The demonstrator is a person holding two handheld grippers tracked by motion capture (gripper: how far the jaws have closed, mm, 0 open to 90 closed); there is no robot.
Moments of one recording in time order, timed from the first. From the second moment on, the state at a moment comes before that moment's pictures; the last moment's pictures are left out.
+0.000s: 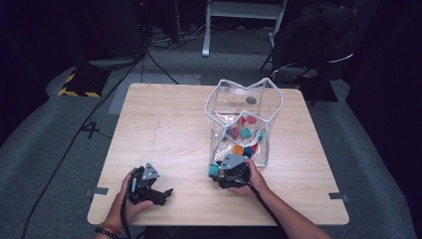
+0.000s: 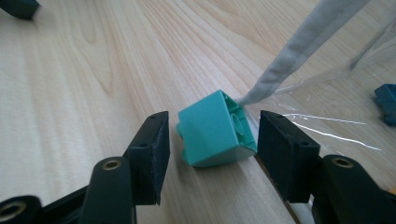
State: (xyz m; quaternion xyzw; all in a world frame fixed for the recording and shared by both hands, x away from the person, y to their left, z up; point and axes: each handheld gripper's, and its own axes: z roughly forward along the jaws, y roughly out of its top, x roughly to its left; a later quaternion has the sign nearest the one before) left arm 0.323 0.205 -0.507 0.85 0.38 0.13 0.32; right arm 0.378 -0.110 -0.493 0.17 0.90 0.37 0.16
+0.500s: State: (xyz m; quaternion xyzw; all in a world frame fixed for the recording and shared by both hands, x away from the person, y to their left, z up) left arm 0.323 0.205 -0.507 0.85 0.38 0.13 0.32; right arm 0.383 -0.105 -0.499 0.18 0.90 0.38 0.14
